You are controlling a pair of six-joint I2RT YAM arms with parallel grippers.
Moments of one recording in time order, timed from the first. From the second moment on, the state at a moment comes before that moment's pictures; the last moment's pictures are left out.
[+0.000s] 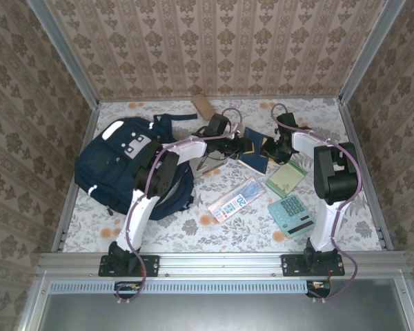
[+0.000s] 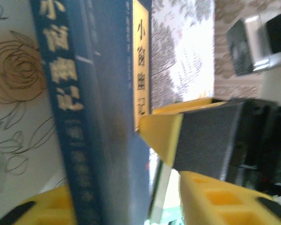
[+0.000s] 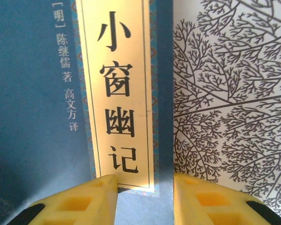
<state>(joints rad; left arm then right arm) -0.67 2.38 1.76 -0.11 0.77 -0.82 0.09 1.97 1.30 -0.53 -0.26 0.54</state>
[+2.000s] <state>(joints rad) -0.59 1.94 1.46 0.14 0.91 -0.99 0.04 1.63 0.97 0.34 -0.97 1.02</state>
